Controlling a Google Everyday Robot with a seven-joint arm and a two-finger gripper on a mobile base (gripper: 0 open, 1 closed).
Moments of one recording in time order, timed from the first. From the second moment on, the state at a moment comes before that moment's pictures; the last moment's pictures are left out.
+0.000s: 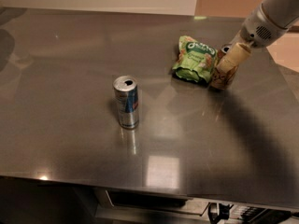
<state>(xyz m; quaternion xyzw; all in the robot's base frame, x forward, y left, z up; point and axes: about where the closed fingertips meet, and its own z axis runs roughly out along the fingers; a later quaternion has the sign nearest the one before) 0.612 -0.227 0.919 -0.50 0.83 0.08 0.23</state>
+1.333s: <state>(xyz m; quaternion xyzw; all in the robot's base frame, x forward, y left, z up) 0.628 -0.237 0.897 -0.49 0.84 0.10 0.22</state>
